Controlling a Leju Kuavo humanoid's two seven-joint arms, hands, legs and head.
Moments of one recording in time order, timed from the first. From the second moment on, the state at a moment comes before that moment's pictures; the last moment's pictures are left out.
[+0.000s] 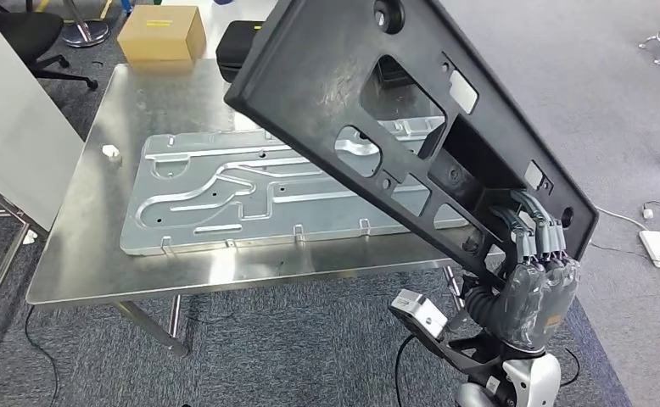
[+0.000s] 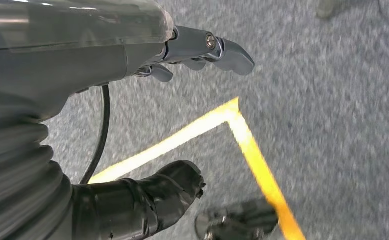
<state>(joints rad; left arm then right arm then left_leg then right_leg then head) -0.08 -0.14 1.15 -0.20 -1.51 0.12 -0.44 -0.01 0.02 0.33 -1.82 1.33 -0.70 -0.12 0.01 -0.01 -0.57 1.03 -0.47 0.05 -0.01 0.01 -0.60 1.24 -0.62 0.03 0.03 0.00</state>
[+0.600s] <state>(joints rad) -0.09 -0.15 1.15 -0.20 -1.51 0.14 -0.43 -0.02 0.00 0.36 -1.80 1.33 -0.70 -0.10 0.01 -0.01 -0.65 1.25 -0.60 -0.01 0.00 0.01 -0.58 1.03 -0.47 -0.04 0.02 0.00</state>
